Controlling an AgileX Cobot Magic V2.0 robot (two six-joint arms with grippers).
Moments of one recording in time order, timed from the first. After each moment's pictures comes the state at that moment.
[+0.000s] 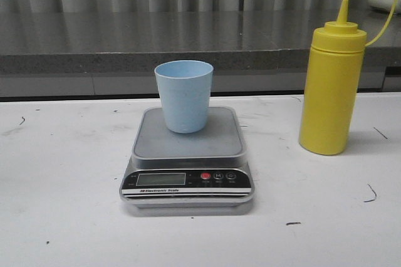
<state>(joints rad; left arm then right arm) -0.52 0.25 -0.61 -0.06 0.86 0.01 0.47 0.49 -0.81 -0.16 1.03 0.28</state>
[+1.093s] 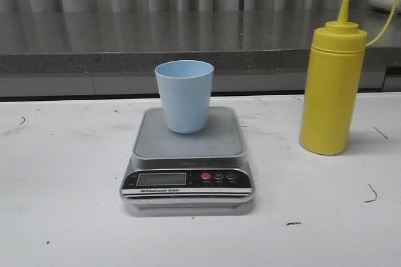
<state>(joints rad) -0.52 0.25 -0.61 -0.06 0.86 0.01 0.47 0.47 -0.81 -0.15 1.04 0.28</state>
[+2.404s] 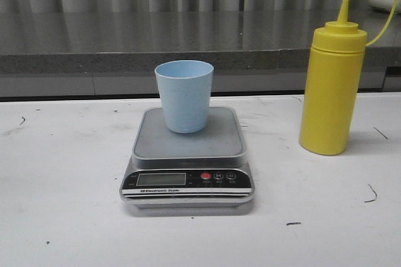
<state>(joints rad) -0.22 0.04 -0.23 -0.01 0.36 0.01 0.47 0.47 -0.81 -0.15 1.04 0.28</state>
